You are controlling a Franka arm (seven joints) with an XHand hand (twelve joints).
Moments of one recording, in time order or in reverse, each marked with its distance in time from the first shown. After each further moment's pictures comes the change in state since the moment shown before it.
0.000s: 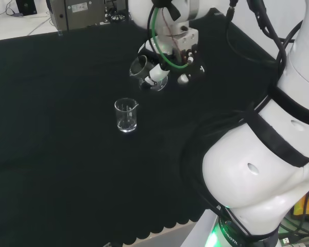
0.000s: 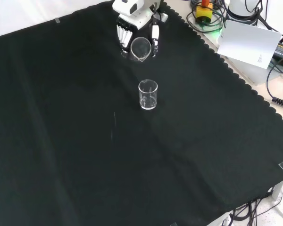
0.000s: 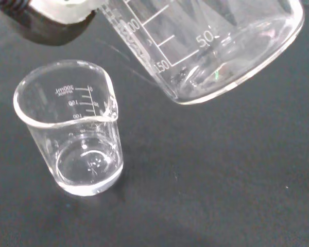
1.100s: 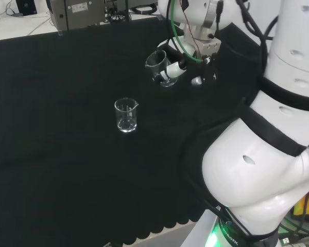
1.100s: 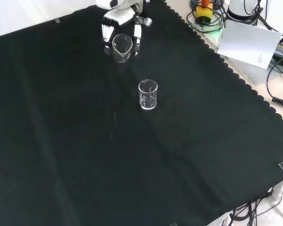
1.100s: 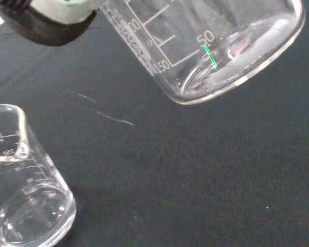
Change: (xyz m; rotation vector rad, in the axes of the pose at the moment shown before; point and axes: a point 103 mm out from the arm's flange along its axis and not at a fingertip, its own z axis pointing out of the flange) arm -0.071 0.017 0.038 -0.150 0.204 0.040
